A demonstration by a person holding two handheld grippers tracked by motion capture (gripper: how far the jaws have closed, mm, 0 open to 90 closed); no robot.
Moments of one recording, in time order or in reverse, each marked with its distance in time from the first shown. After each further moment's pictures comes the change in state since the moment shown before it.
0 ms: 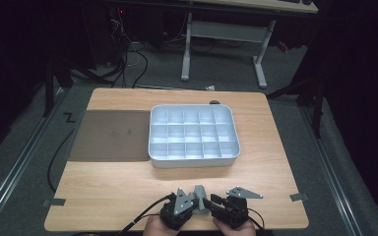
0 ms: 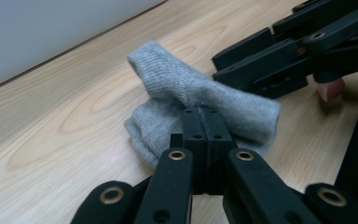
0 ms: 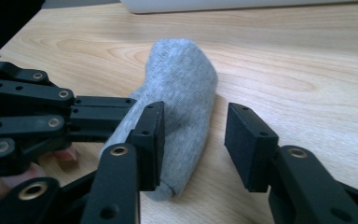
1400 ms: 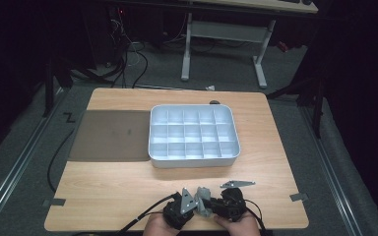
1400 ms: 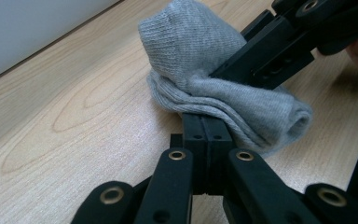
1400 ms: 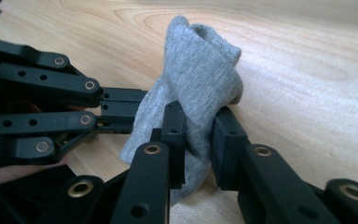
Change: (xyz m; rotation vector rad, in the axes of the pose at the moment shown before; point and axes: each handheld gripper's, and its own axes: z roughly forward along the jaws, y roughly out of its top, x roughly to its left) left arm 0.000 0.000 0.004 0.077 0.025 0.044; right arm 0.001 0.024 0.005 0.221 0.050 -0.031
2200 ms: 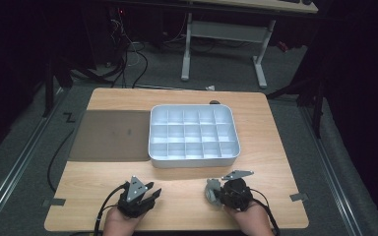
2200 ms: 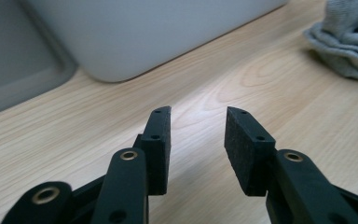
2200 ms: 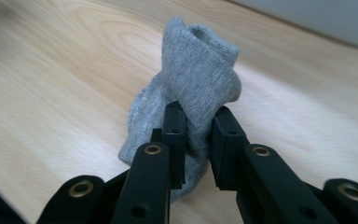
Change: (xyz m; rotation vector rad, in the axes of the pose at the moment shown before) left arm 0.090 -0.046 -0.074 -0.117 0.162 -0.172; right arm -0.009 0.027 -0.015 0.086 -0.260 -0.185
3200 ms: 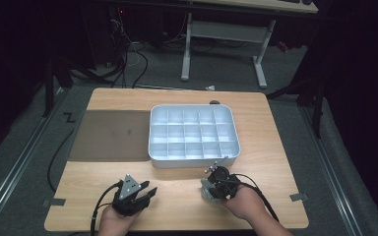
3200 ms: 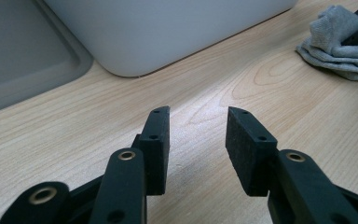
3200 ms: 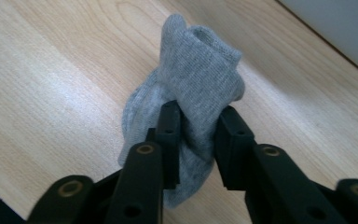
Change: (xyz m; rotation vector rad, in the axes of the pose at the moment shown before) left arm 0.011 -0.003 -0.001 -0.006 -0.029 -0.015; right arm 0.013 0.047 0.018 0.289 -0.025 -0.160
